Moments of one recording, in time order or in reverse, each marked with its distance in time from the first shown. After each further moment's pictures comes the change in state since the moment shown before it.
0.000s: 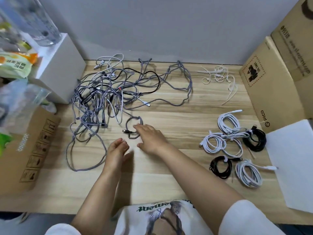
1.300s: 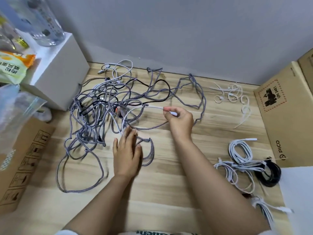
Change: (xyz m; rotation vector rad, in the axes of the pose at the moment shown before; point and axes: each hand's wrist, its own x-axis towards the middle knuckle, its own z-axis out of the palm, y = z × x) left_hand 0.075 -0.009 0.026 1.033 0.078 0.801; right_hand 0.049 0.028 -0.080 0.990 0.830 0.272
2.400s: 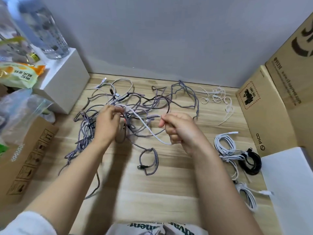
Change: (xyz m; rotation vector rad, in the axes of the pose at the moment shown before) left_hand 0.062 0.043 -0.085 -0.184 0.141 0.024; right_hand -0.074 -0.075 -0.080 0.136 -0.545 0.216
